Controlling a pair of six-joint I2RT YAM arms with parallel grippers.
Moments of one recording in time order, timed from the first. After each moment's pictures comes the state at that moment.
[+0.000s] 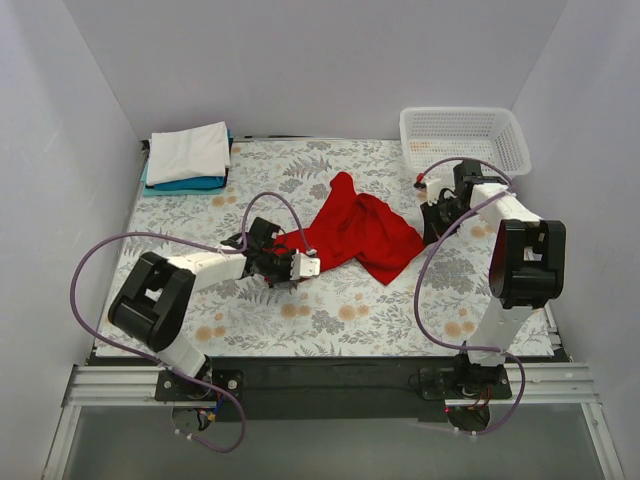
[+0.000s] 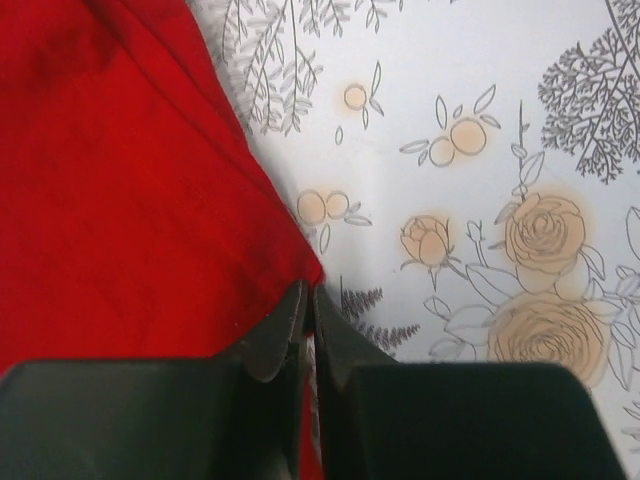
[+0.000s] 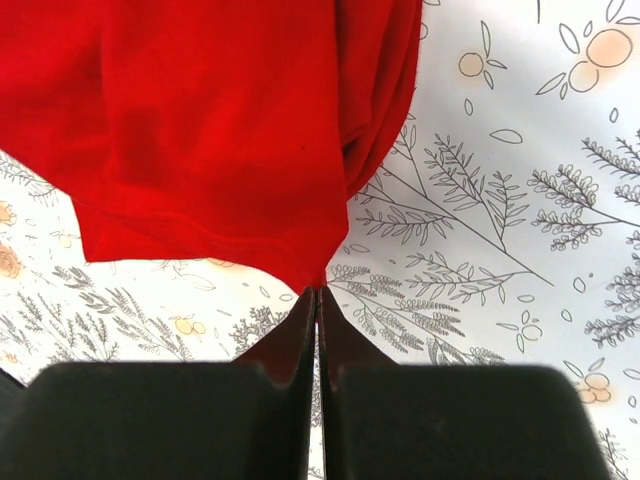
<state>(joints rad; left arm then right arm) -0.50 1.61 0.77 -0.20 0.59 1.05 0.01 1.83 1.31 -0.81 -0.50 -0.53</state>
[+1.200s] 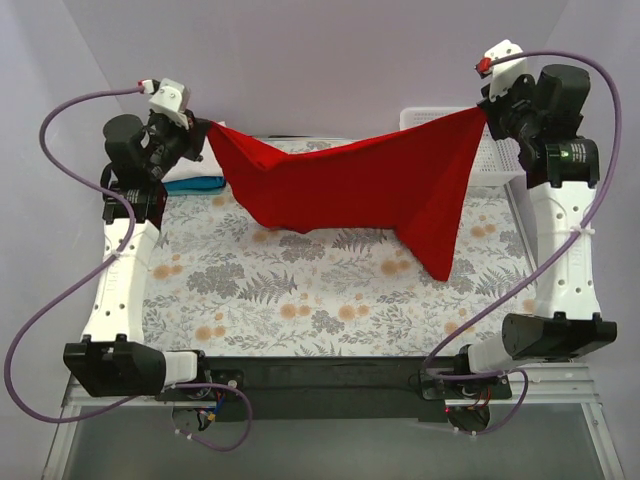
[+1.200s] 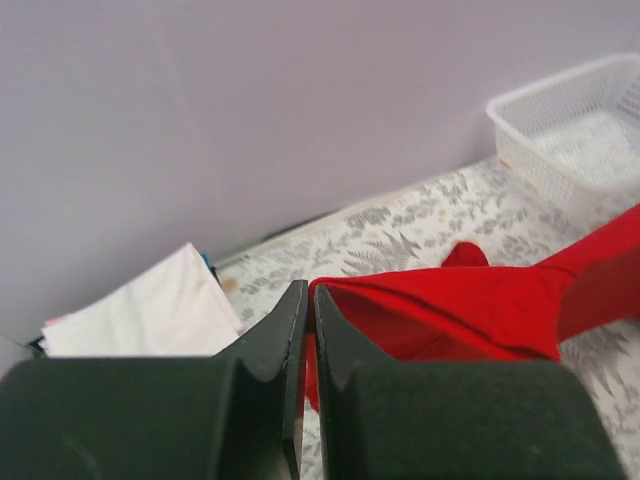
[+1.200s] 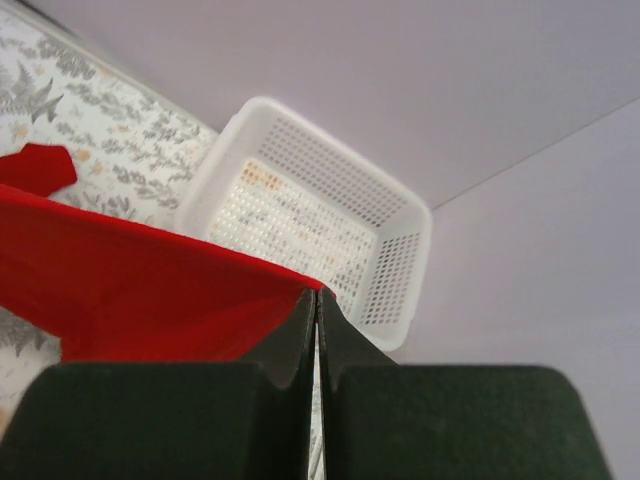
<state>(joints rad) 0.01 1.30 1.43 -0.16 0.45 0.11 0.01 1.48 1.94 -0.75 -0.21 -0.55</state>
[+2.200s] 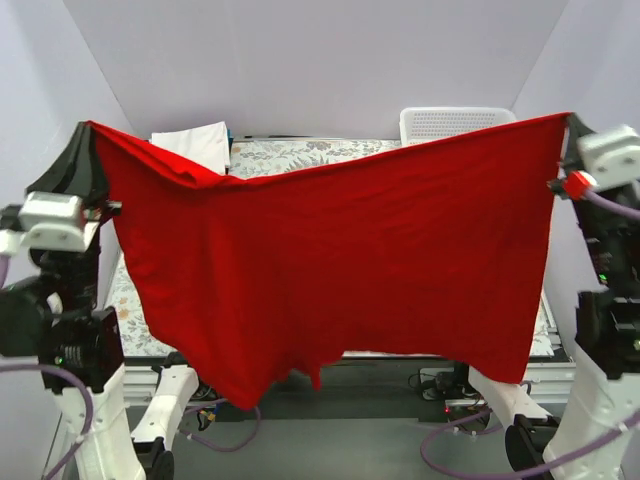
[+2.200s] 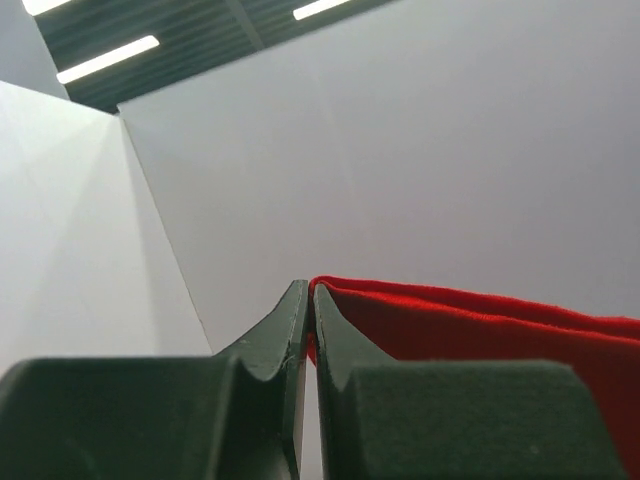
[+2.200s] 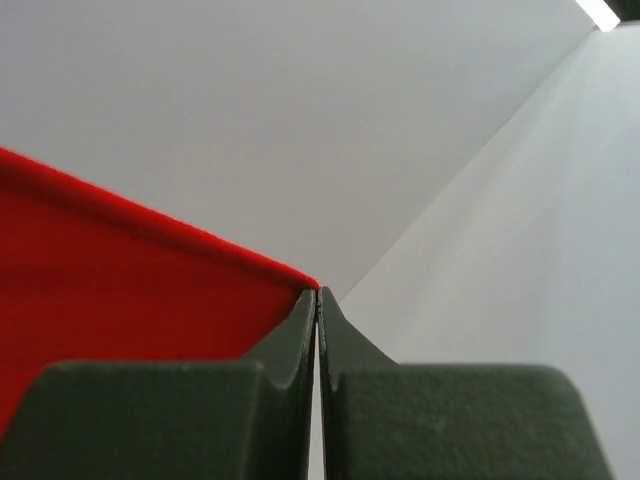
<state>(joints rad) 0.04 0.72 1.52 -0.02 0.18 0.24 0.01 0.87 1.84 -0.54 -0.23 -0.57</state>
